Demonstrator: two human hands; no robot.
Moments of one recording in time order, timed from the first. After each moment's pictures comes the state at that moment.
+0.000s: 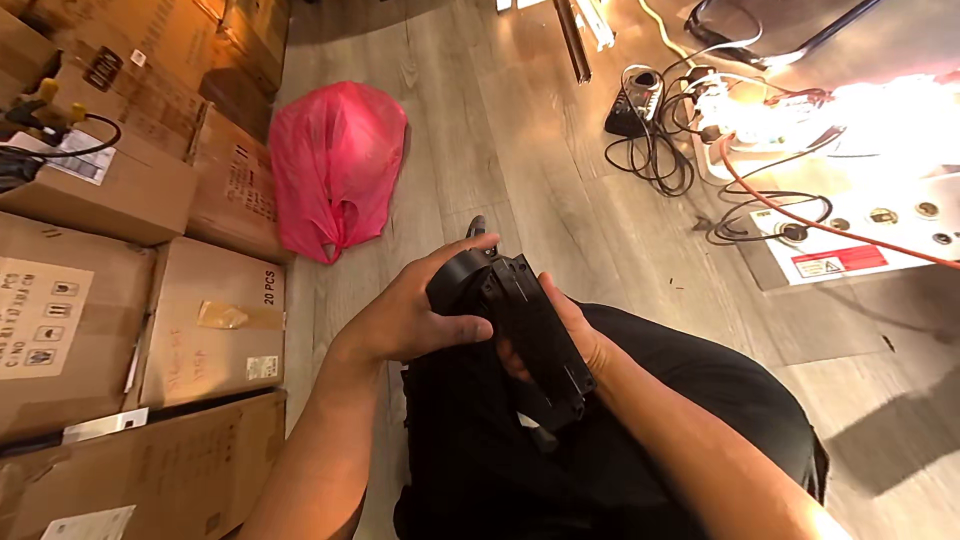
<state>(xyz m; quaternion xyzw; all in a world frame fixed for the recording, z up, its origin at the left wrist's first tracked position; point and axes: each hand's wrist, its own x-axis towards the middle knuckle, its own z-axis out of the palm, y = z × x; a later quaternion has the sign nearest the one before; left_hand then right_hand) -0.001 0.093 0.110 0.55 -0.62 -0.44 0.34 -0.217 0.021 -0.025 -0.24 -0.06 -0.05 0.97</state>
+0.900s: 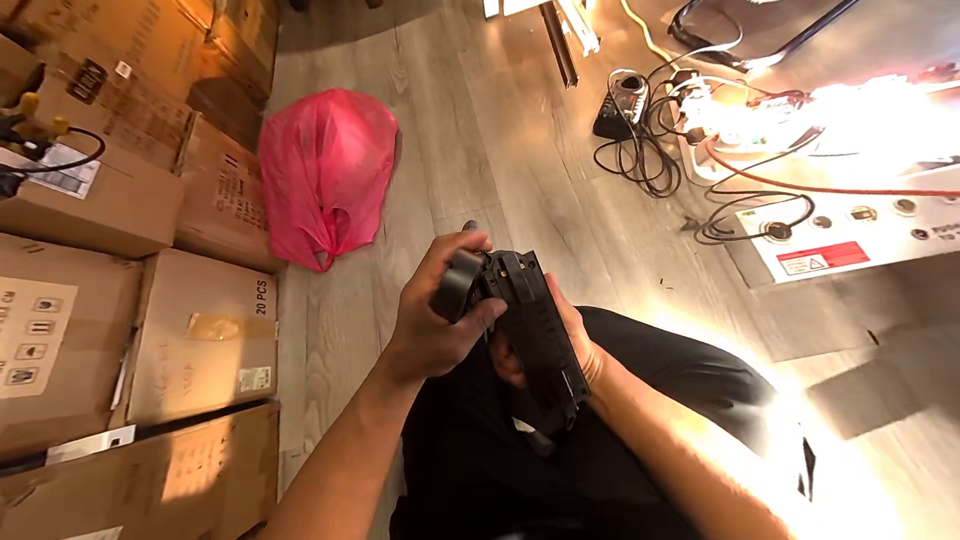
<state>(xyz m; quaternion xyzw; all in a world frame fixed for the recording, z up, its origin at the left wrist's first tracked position) -0.044 0.086 0.078 0.47 -0.63 -0.27 0.56 -0.218 0.027 -0.021 -0.19 -0.09 -0.11 0.97</state>
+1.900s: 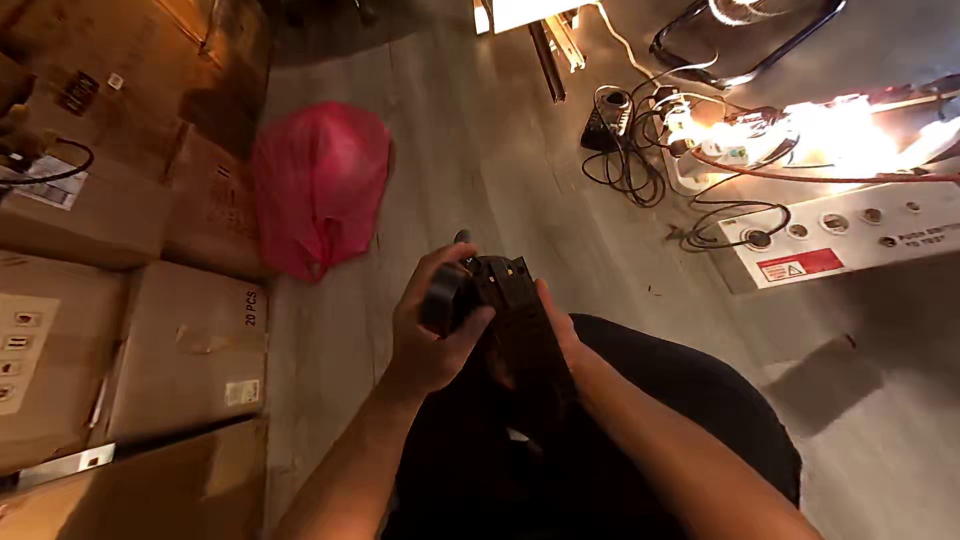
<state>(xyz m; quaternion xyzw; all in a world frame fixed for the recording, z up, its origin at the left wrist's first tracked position) -0.053 0.092 0.064 0.49 -0.58 -0.24 0.60 -0.218 0.020 -0.020 -0.24 -0.07 -0.14 0.96</state>
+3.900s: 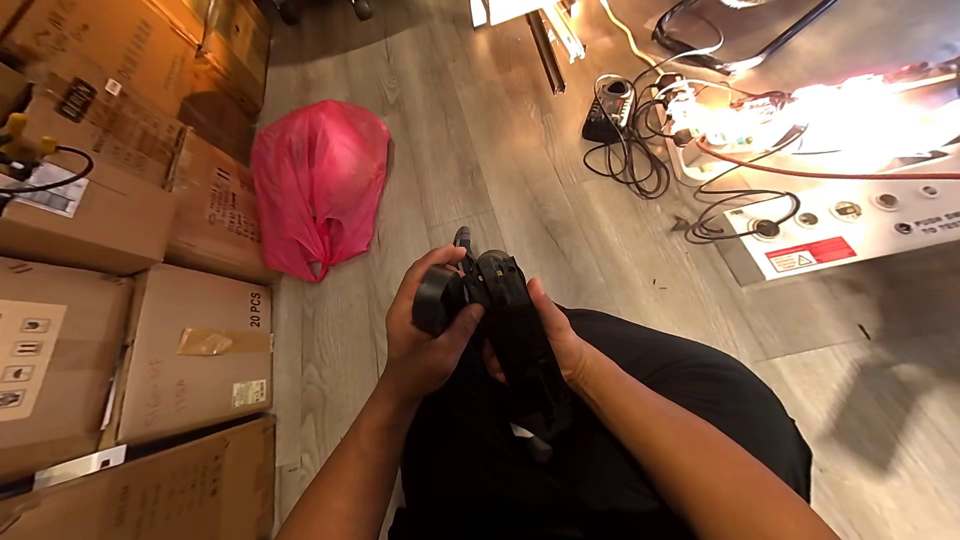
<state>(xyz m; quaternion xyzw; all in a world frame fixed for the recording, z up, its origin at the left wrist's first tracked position) -0.048 0.099 0.061 0.51 -0.56 -0.27 0.60 -0.217 0.023 -0.024 -0.24 -0.04 -0.15 0.96</state>
